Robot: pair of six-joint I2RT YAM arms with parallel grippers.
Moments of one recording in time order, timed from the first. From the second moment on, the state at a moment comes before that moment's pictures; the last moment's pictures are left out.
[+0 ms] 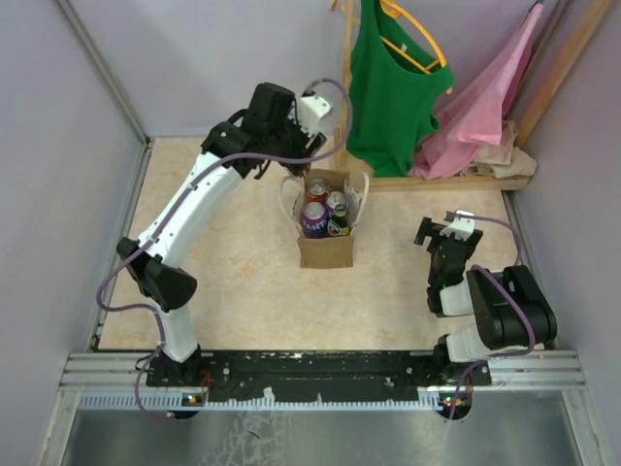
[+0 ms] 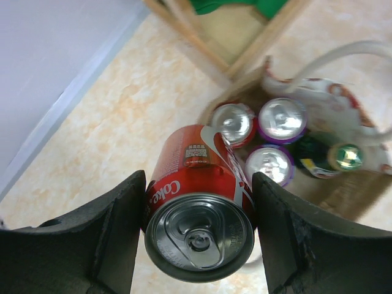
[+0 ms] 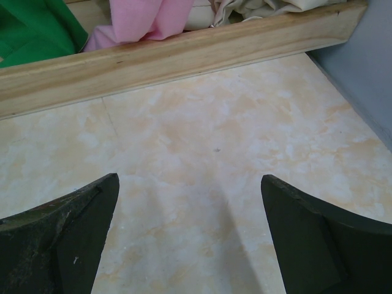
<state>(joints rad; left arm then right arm) -0.67 1.87 2.19 -0.94 -0.06 0.31 0.09 1.46 0.15 1.20 0.40 0.05</state>
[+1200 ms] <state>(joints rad) -0.32 1.68 1.47 -0.54 0.03 0.14 0.09 1.46 0.15 1.20 0.40 0.05</state>
